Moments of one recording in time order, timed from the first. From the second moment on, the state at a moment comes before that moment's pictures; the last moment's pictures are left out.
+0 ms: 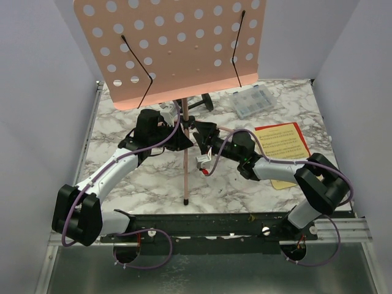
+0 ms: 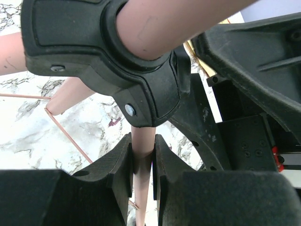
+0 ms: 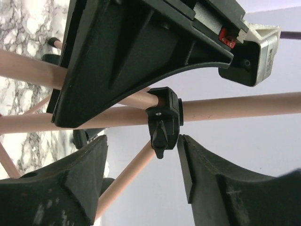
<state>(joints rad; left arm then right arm) -0.39 1.28 0.87 -0.12 0.57 -0.38 0.77 1.59 0.71 0.89 -0.42 -1.50</state>
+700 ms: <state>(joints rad) -0.39 1.28 0.87 -0.12 0.57 -0.38 0.78 1.61 0.73 1.12 -0.20 -0.43</state>
